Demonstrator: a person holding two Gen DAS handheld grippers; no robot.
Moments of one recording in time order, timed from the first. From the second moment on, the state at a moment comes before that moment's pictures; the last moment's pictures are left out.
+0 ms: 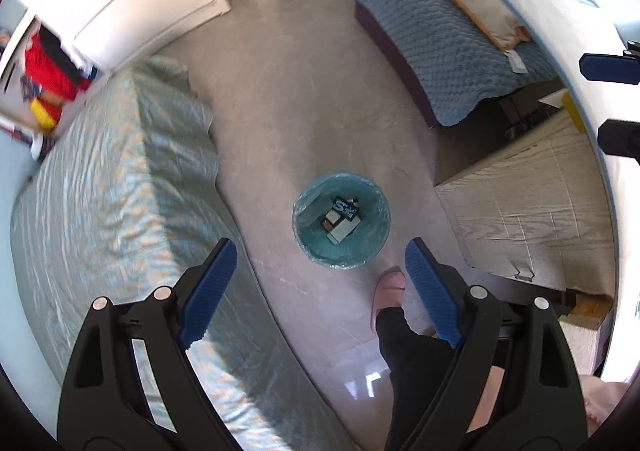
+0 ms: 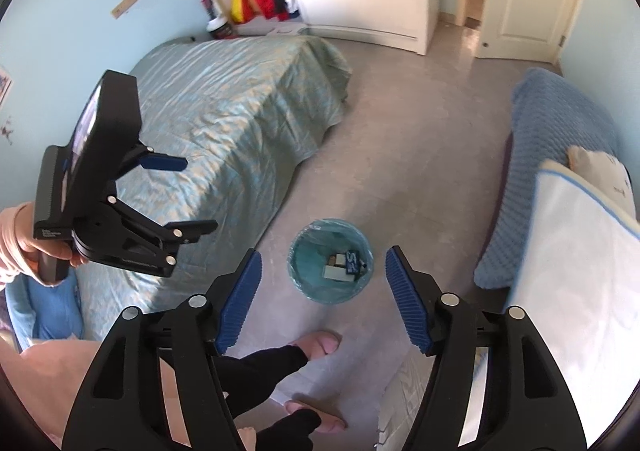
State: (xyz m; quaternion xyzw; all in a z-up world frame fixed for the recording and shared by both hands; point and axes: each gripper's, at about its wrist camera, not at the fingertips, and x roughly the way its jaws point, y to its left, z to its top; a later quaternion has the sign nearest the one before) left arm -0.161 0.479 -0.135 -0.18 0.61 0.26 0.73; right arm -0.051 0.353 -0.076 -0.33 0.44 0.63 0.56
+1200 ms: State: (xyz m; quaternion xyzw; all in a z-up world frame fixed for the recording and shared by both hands) left arm 0.071 0.127 -0.059 0.28 0.53 -0.16 0.79; right arm -0.019 -0.095 -0.042 -0.09 0.52 0.24 0.82
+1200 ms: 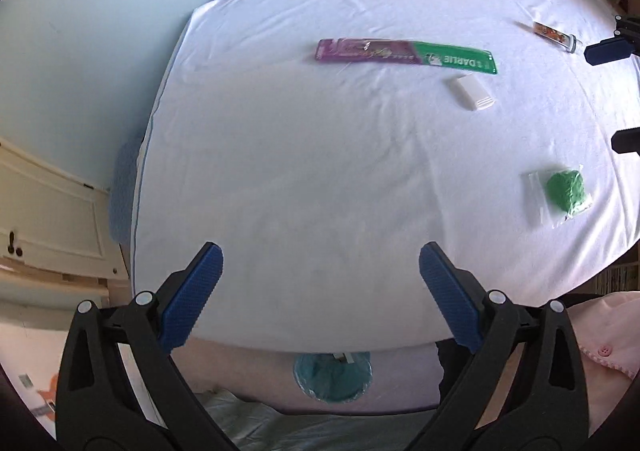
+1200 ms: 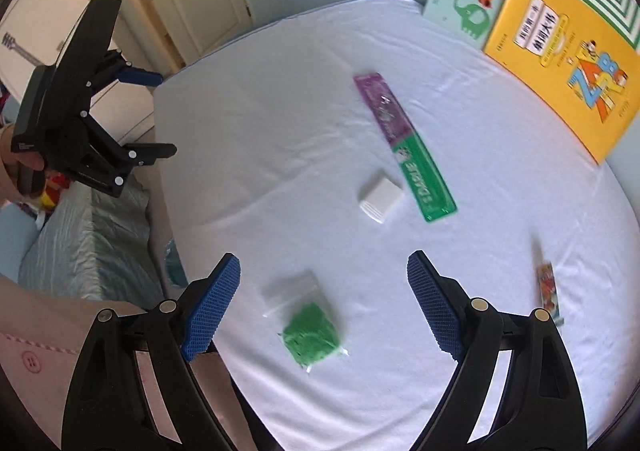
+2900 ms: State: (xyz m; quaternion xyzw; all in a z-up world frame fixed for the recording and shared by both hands) left arm 0.227 -0.058 -0.162 0.55 0.37 -0.55 0.50; right arm -0.029 -0.066 -0.153 0.20 0.60 -0.17 0.76
